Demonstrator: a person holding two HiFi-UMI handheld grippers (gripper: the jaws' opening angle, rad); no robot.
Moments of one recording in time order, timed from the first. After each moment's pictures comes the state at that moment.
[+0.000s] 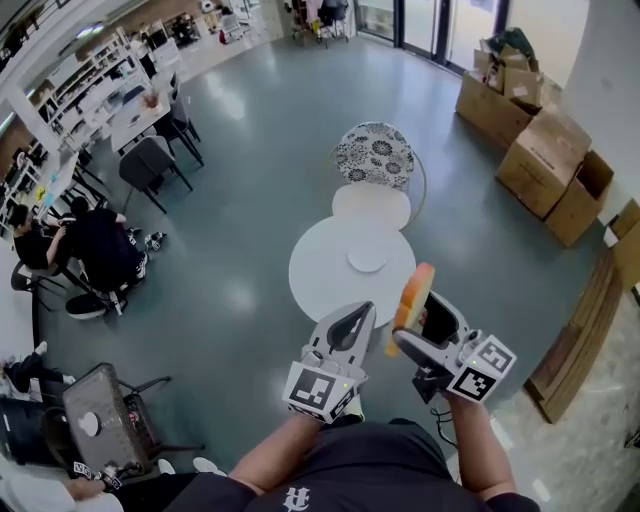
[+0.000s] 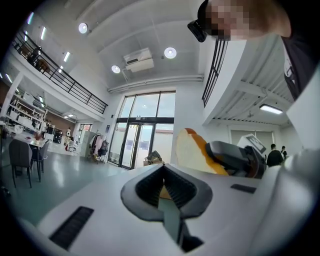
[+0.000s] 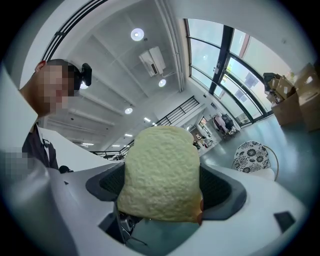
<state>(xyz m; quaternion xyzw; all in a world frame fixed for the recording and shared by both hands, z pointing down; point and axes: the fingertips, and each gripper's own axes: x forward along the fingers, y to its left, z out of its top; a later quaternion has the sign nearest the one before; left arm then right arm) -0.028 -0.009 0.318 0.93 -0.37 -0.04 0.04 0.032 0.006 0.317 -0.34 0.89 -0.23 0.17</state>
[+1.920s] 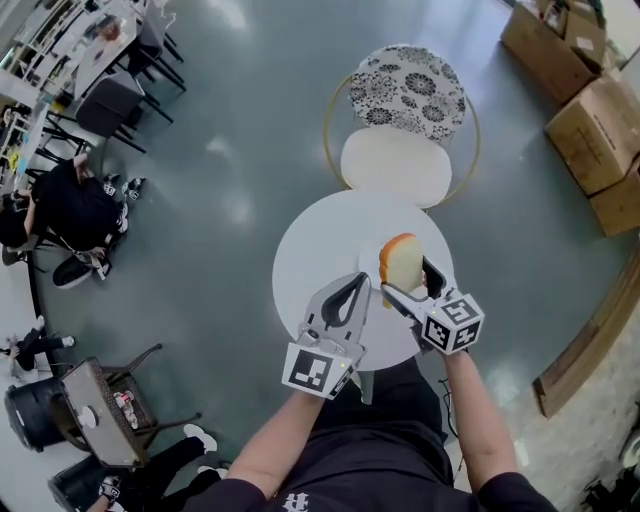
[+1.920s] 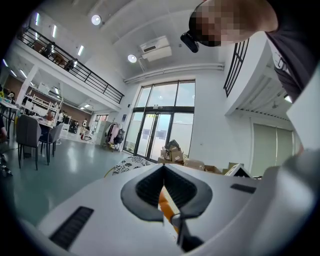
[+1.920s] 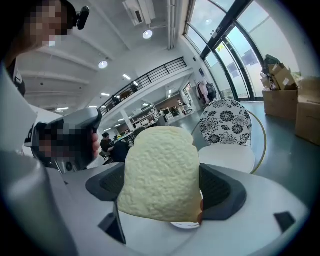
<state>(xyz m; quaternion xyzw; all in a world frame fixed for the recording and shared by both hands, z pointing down) -0.038 -0.318 0.550 0.89 -0.44 -0.02 0.10 0.034 -0.329 0.691 -0.39 0.86 -0.30 -0.09</state>
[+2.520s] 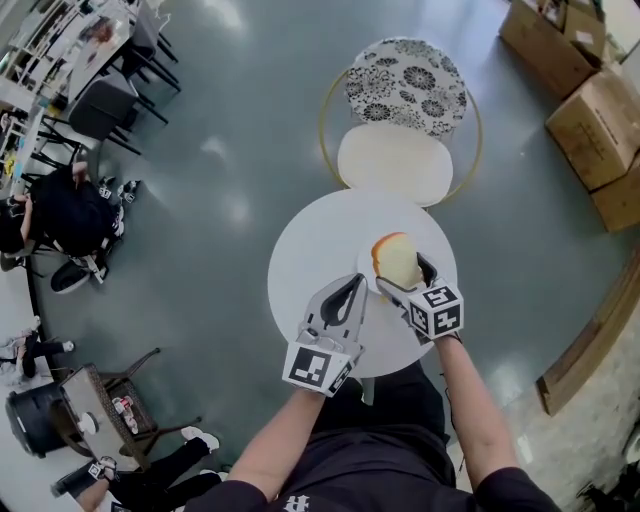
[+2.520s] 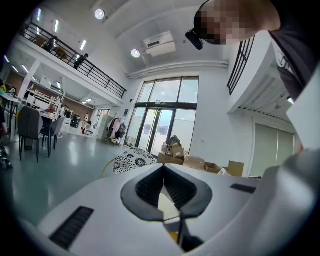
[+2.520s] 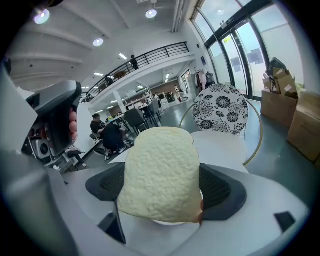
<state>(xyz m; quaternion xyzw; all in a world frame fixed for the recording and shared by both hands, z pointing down) -0.040 -0.329 0.605 0.89 -0.44 -0.01 0.12 0.033 -0.350 0.782 -0.41 0.84 -0.30 -0.20</state>
